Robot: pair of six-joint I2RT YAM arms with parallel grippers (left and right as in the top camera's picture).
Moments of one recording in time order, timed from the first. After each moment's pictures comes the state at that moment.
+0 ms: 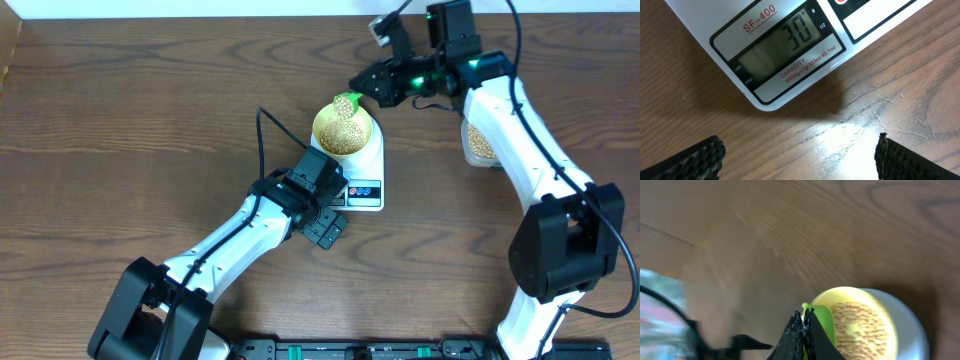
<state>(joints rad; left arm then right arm) -0.58 1.57 0.89 -0.61 0.04 0.09 0.29 1.96 1.71 -0.60 -0.78 -0.03</state>
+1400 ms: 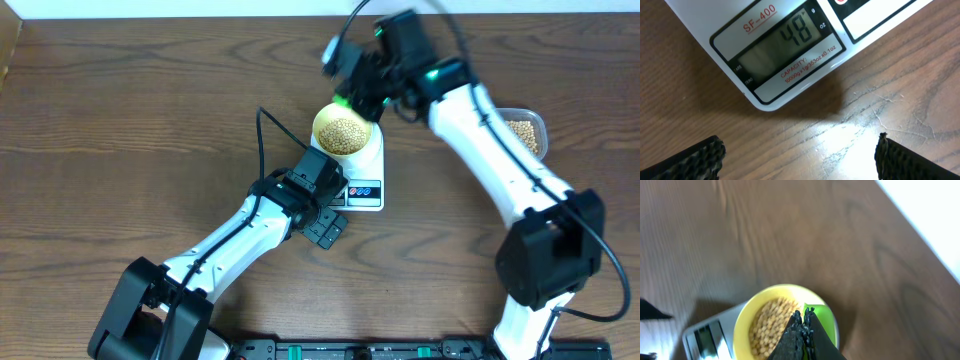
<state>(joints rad) -0.58 1.57 0.89 -0.61 0.04 0.09 0.40 1.96 1.78 -0.66 -0.46 -0.55</state>
